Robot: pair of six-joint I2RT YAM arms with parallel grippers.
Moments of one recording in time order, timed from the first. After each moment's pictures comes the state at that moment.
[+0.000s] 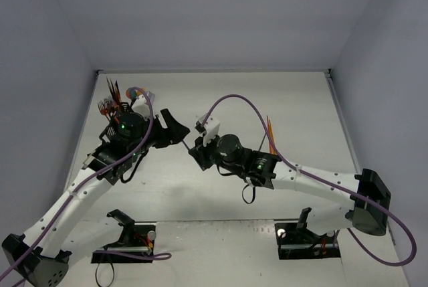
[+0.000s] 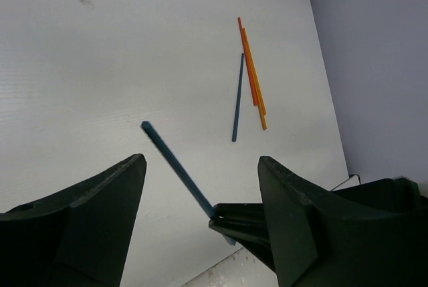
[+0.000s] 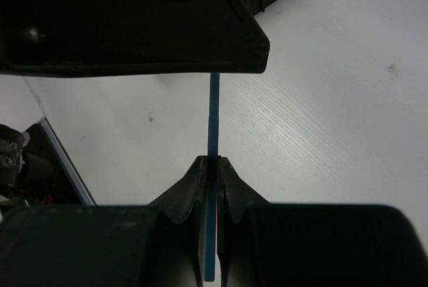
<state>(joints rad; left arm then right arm) -0.52 0.91 0.95 -0.44 0.10 -0.70 1.11 1.32 0.92 0.07 0.15 0.26</state>
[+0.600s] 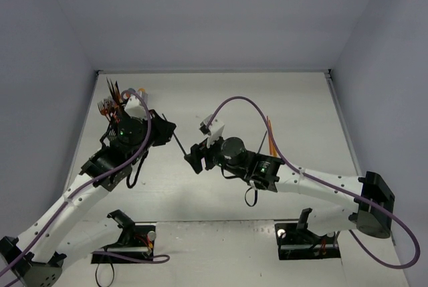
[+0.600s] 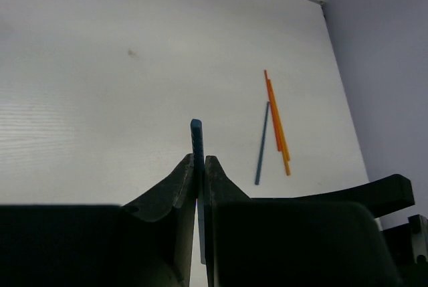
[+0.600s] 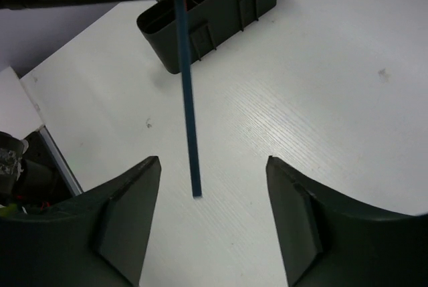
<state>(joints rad) -0.61 0.87 0.95 -0.40 -0.18 -0.69 1.11 1.28 0.88 0.12 0.17 0.26</state>
